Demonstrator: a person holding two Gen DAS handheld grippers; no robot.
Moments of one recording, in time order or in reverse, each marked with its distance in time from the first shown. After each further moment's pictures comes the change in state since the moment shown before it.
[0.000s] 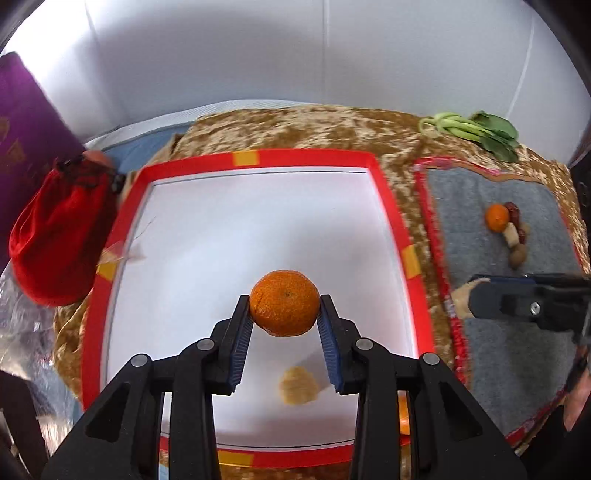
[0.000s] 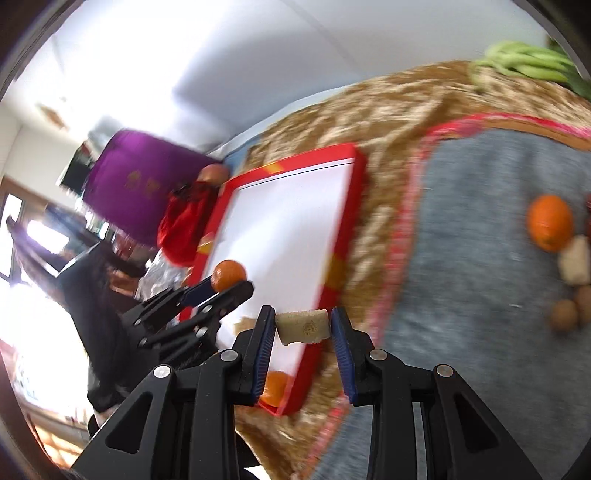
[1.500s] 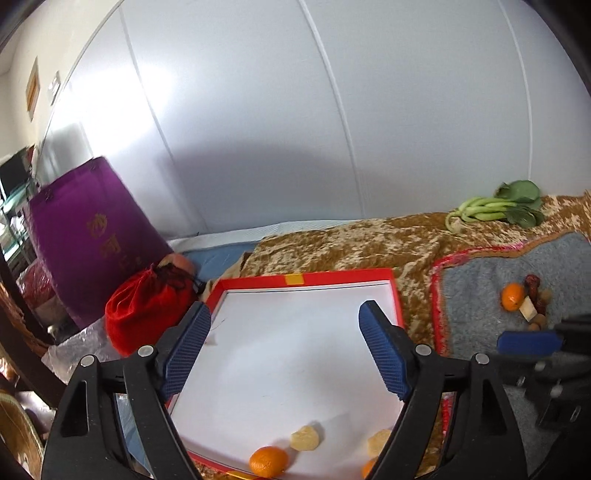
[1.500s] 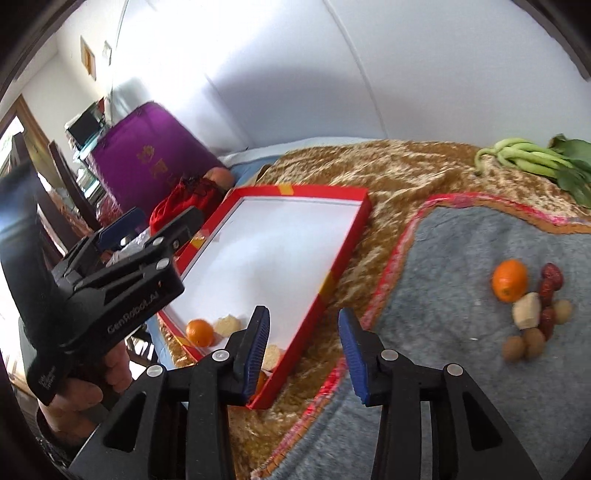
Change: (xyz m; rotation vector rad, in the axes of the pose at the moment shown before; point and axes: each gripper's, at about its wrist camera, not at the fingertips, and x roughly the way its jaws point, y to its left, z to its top) left arm -0.074 -0.061 0.011 0.035 -0.428 0.316; right arm -0.051 0.015 -0.024 -0.211 -0.171 -0.183
